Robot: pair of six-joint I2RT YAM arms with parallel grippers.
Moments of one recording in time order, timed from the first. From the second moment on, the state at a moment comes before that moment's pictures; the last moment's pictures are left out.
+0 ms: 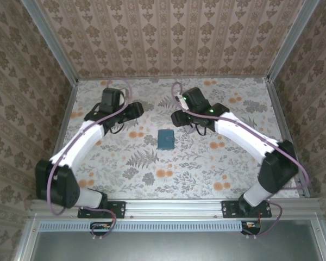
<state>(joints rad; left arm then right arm) -0.34 1.33 1.09 -0.44 0.18 -0.49 0.58 1.53 1.32 -0.57 0.09 0.16</state>
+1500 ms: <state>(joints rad) -0.02 1.53 0.33 0.76 -0.17 0.02 0.08 1.53 0.37 0.78 0.32 0.05</state>
